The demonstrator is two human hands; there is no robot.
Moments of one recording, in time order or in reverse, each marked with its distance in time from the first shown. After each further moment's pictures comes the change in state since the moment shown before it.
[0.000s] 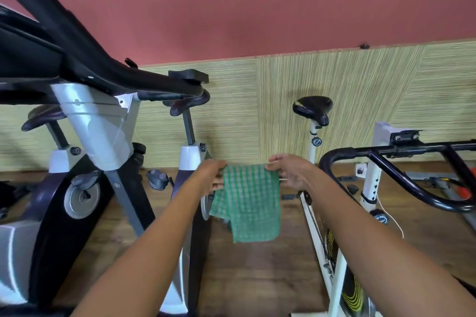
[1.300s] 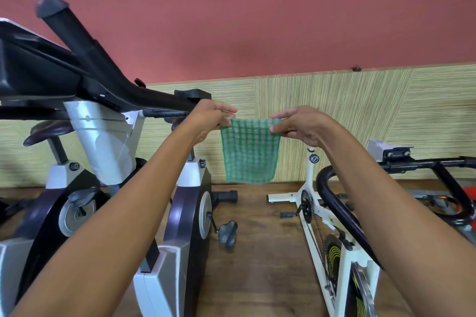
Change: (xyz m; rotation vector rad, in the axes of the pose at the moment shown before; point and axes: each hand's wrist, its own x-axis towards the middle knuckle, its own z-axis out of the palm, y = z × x) left_hand -0.053 0.147 -0.015 0.233 -0.007 0.557; right_hand -0.074 -0.126 0.004 -0.211 0.046 -0.357
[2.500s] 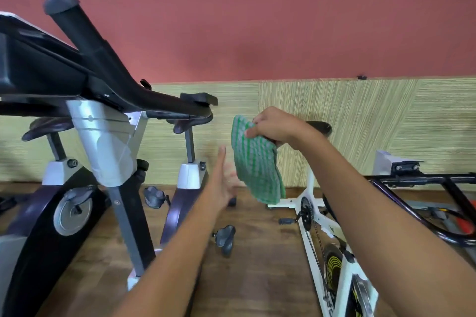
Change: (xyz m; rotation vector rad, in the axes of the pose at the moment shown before) left_hand -0.033 -0.105 0.060 -0.758 0.048 -0.378; right_hand 0.003 -0.031 0.062 -0.648 -0.089 -0.147
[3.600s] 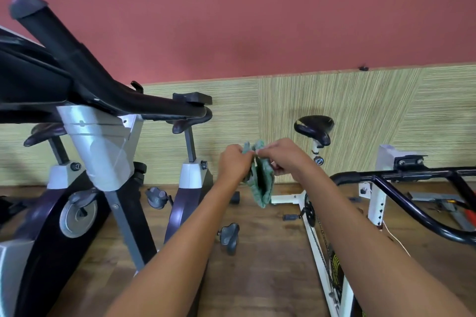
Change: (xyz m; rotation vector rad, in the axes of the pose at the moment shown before) left_hand 0.010 0.020 0.051 0.877 0.252 0.357; right_hand 0.010 0.080 0.036 0.343 0.145 0.227
